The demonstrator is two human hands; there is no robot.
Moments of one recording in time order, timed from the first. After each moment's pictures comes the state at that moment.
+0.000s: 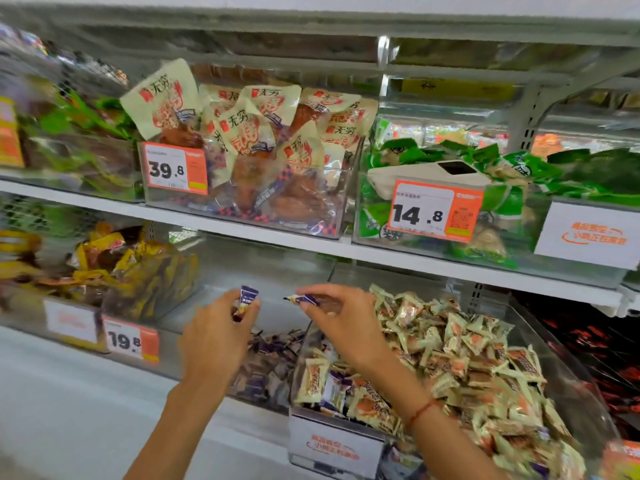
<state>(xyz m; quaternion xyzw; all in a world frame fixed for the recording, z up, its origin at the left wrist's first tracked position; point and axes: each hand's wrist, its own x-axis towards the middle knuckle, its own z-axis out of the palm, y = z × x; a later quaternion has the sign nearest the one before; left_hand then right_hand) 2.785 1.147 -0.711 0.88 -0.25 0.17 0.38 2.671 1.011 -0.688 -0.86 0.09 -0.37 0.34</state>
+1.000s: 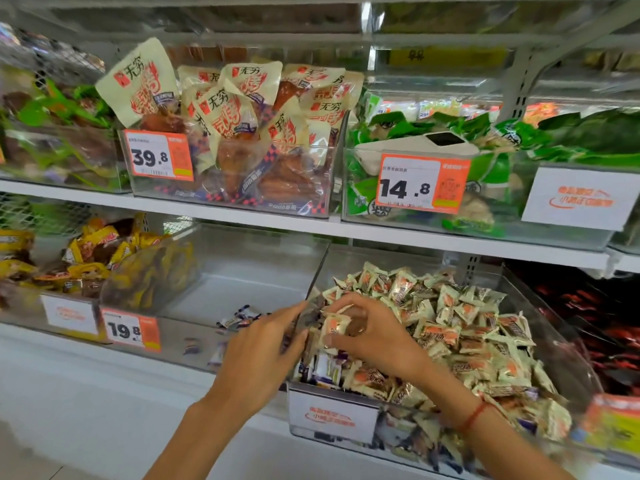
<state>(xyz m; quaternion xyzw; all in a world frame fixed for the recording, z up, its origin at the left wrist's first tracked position) 2.732 1.146 -0.727 0.78 -0.51 0.10 0.36 2.621 0.994 -0.709 -0.87 0.16 -0.22 0.42</state>
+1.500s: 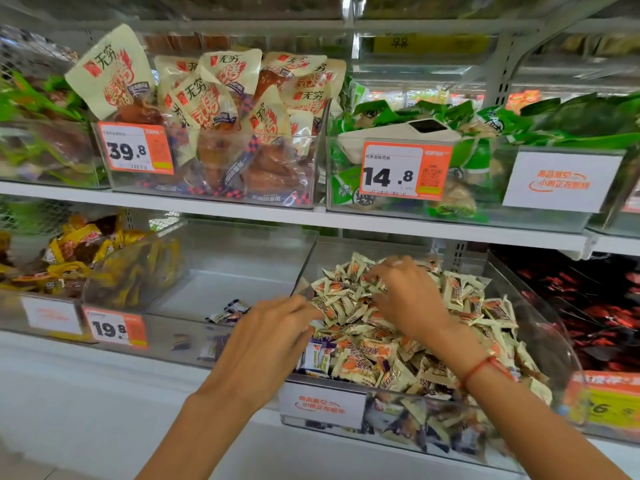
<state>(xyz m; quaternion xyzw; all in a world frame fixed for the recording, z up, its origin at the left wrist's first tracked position) 2.718 1.139 -0.713 0.72 -0.61 0.23 0.23 2.598 0.950 -0.693 -0.93 0.26 -0.24 -0.06</state>
